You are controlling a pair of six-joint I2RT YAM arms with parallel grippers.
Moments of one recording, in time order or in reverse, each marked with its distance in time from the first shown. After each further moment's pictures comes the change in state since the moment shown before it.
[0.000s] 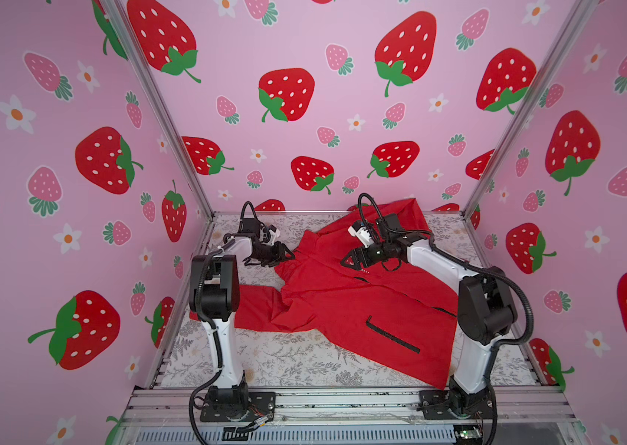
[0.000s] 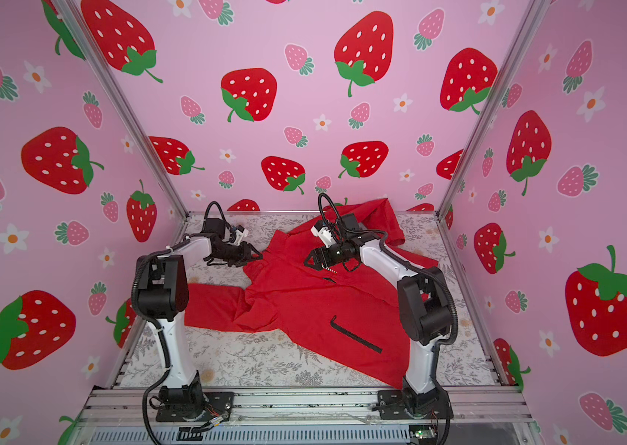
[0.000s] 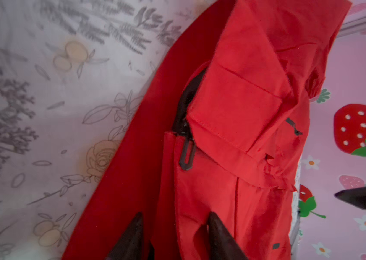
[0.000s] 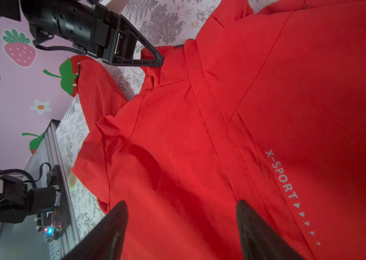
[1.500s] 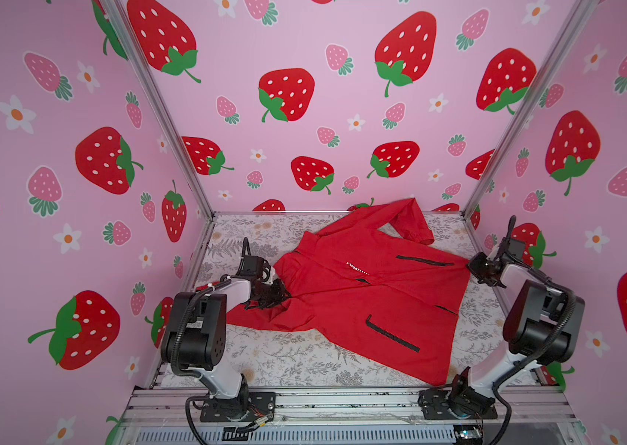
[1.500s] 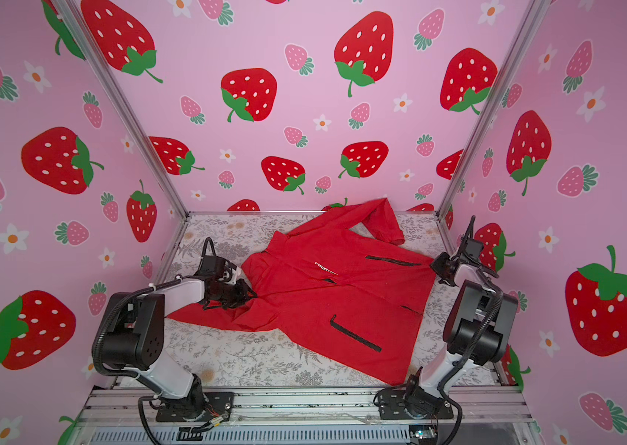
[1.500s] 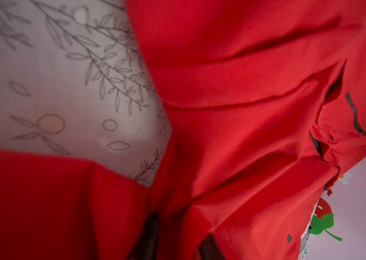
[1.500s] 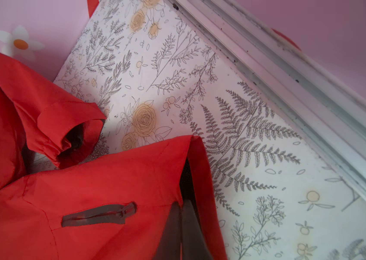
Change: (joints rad) left arm -0.063 -0.545 -0.718 0.237 -0.211 -0.306; right arm -0.896 -0.225 -0.435 0.259 0.381 0.377
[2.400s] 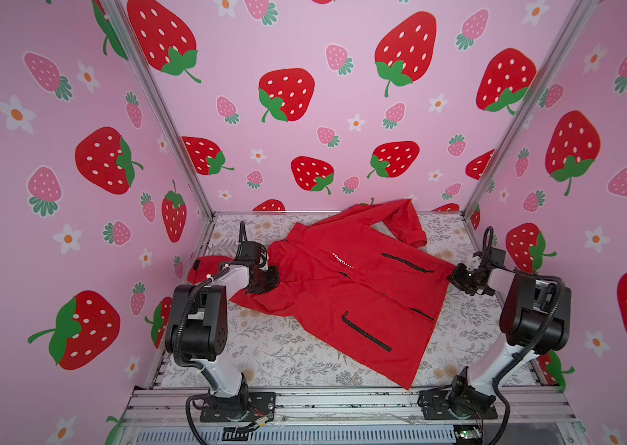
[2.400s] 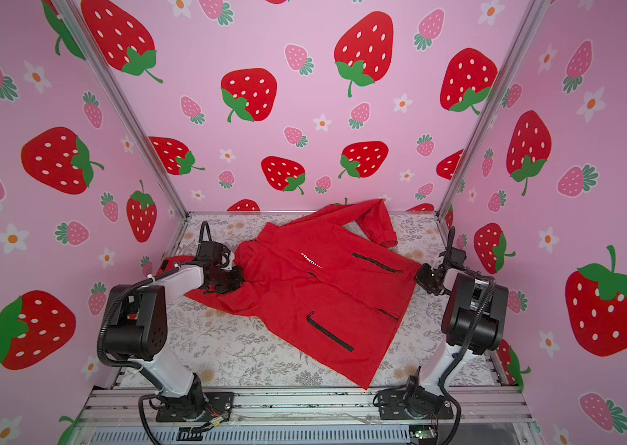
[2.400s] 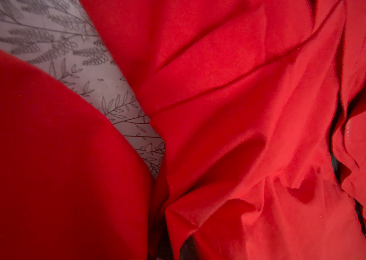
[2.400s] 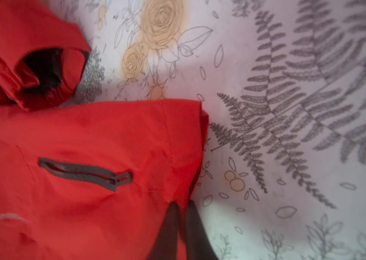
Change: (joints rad) left arm 0.017 0.122 0.195 -0.066 -0.194 0.112; right arm 0.055 0.107 -0.062 -0.013 -0.196 -0.076
